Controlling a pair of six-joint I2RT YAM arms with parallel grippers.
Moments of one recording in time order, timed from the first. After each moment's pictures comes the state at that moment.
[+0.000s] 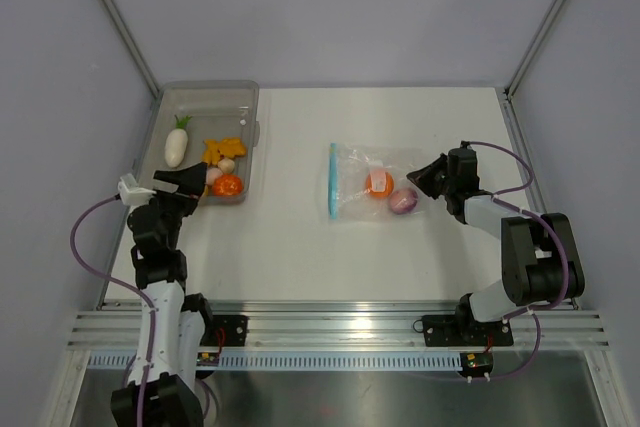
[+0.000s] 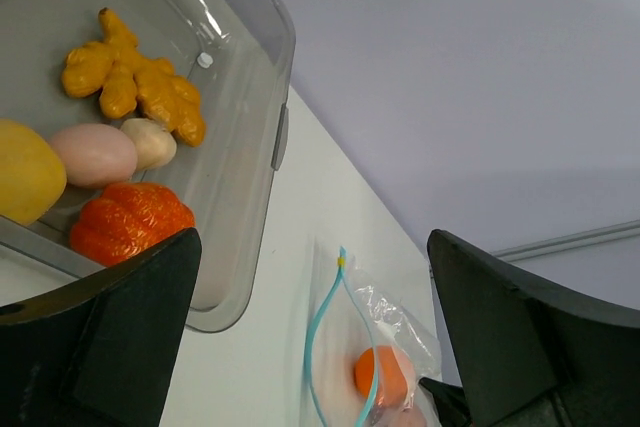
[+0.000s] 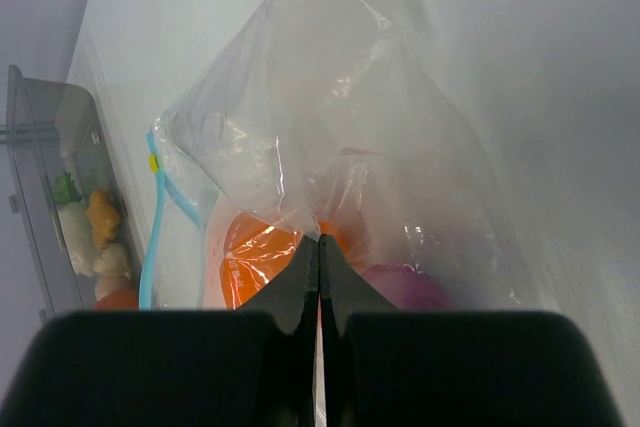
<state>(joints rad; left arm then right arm) 0.26 0.60 0.30 0.26 0.24 -1.01 0.09 1.51 0.65 0.27 -0.19 0.93</state>
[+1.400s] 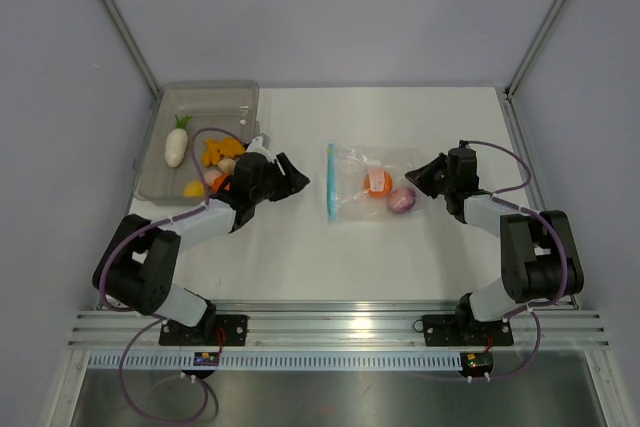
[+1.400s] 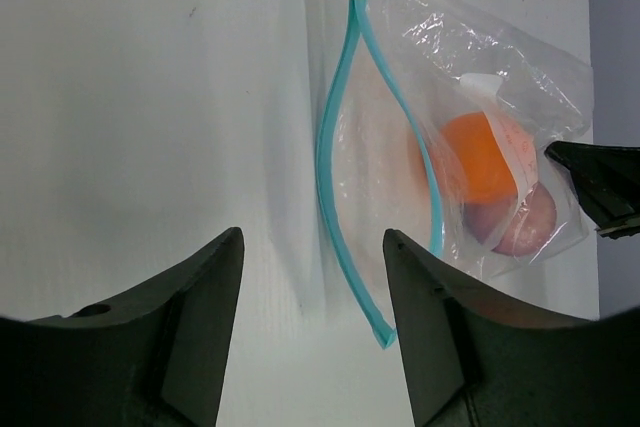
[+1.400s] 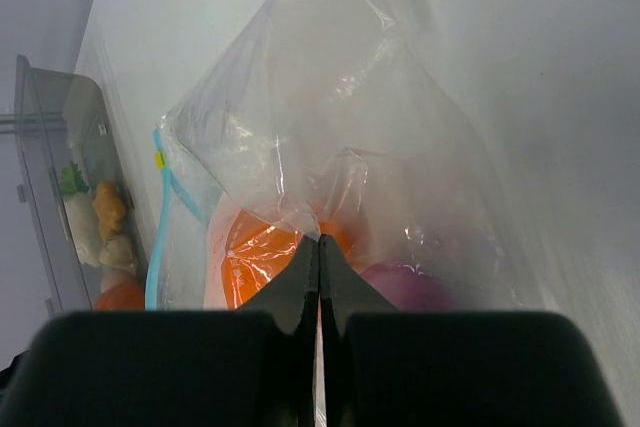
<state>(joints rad) -0.45 1.44 0.67 0.26 0.10 -0.76 0.09 1.52 0.65 0.30 -0.21 0.93</state>
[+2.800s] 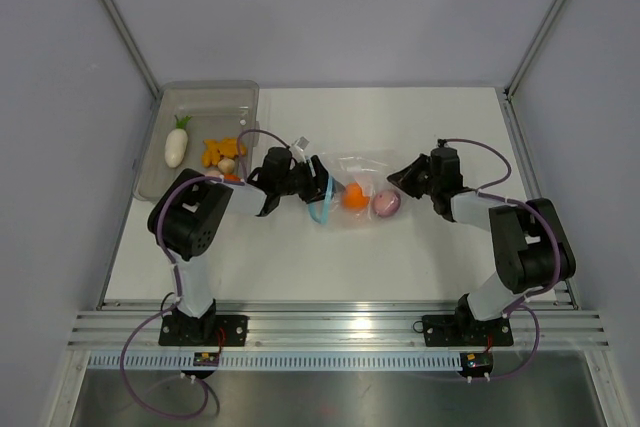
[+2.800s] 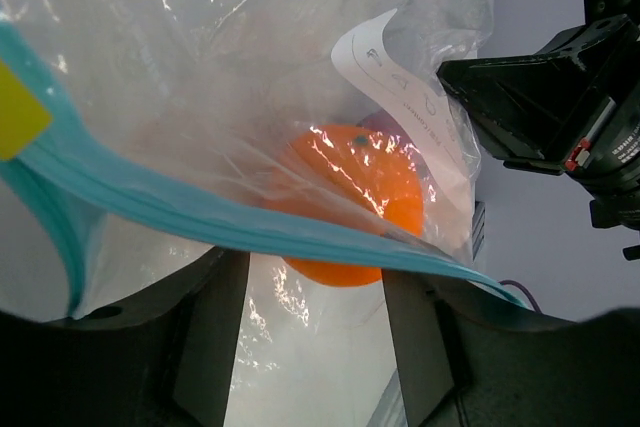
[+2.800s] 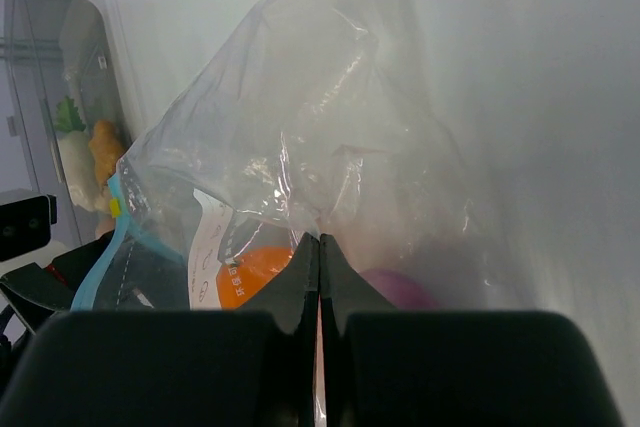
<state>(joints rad) -0.49 1.90 0.88 0.53 0.55 -0.93 0.19 1.59 0.67 0.35 -0.25 0.92</state>
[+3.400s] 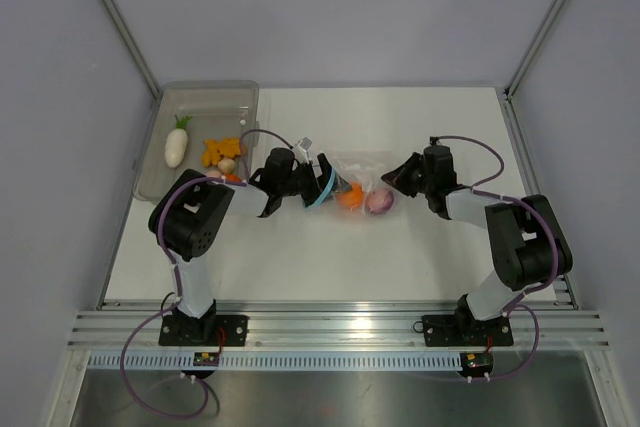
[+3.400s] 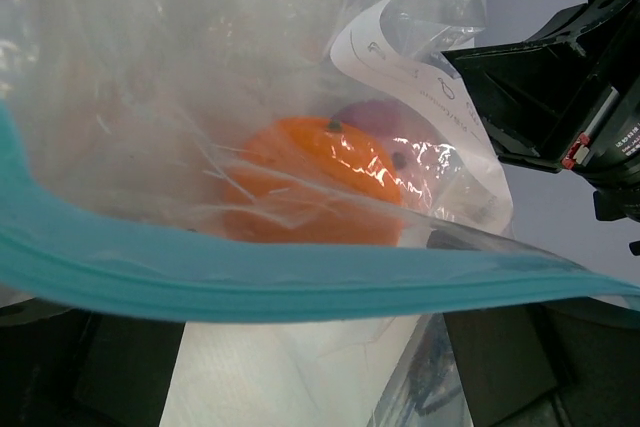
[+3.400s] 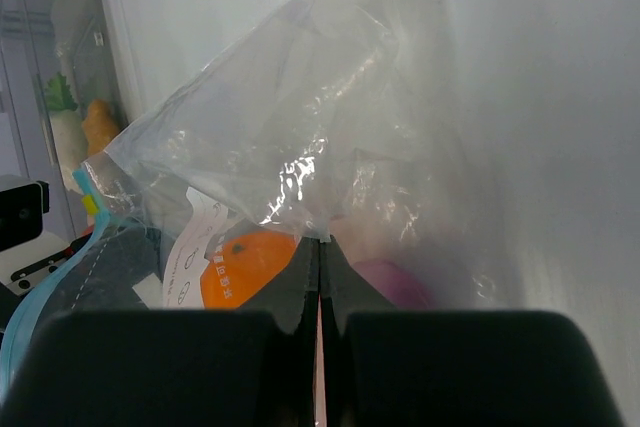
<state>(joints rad) -0.51 1.90 0.88 0.54 0.55 -0.92 0.24 1.62 0.71 0.34 -0.24 0.91</state>
